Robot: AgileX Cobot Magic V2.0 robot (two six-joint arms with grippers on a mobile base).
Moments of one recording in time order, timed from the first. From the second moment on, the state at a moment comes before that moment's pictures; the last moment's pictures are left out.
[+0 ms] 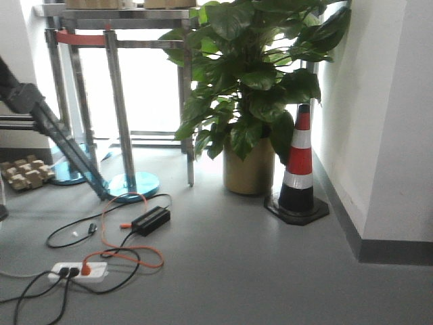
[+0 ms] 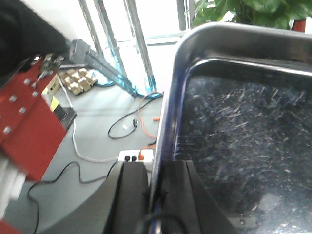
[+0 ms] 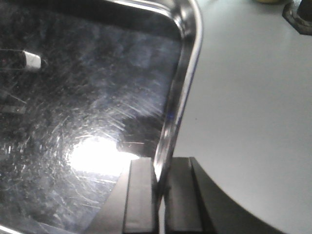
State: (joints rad) left arm -1.00 1.17 -1.23 1.15 1.23 -1.10; right arm 0.98 1.29 -1.29 -0.51 0.89 1.05
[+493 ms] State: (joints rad) left arm -1.00 1.17 -1.23 1.17 1.25 -1.11; right arm 0.98 1.29 -1.29 -0.51 0.85 1.05
